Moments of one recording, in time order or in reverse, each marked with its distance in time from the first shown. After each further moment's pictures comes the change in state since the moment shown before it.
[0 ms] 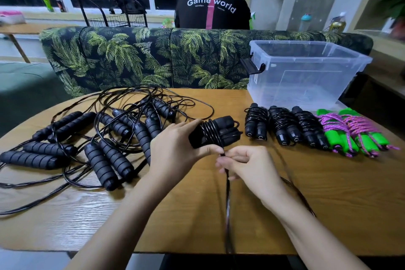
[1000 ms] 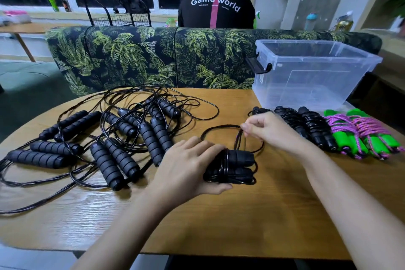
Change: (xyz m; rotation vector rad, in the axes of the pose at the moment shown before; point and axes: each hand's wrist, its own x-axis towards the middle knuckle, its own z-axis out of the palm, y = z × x) left_hand -0.027 -0.021 0.012 0.085 -0.018 0.548; right_hand 0.092 0.006 -0.056 -0.463 -0.214 -0.208
